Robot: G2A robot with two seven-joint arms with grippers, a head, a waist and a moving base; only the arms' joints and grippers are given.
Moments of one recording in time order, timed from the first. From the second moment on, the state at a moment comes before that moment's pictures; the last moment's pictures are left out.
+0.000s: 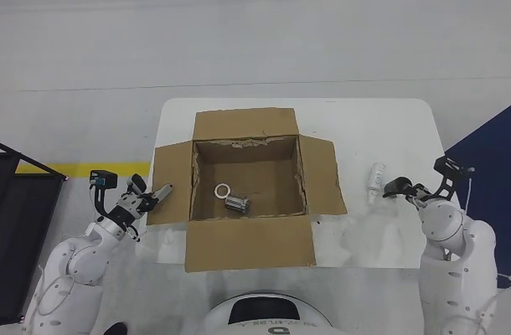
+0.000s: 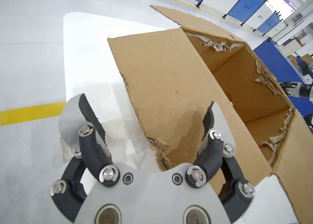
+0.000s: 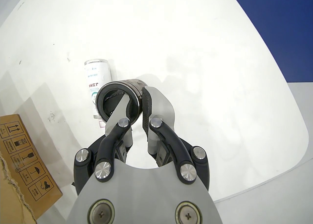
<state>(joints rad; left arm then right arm) 1.78 -1.15 -1.72 -1.66 0.74 -0.56 -0.25 -1.63 -1.39 1.91 -1.88 -1.17 0.31 0.97</state>
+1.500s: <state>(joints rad) 1.78 -1.15 -1.72 -1.66 0.74 -0.56 -0.25 -1.25 -1.40 1.19 -1.96 -0.90 -0.16 1.08</state>
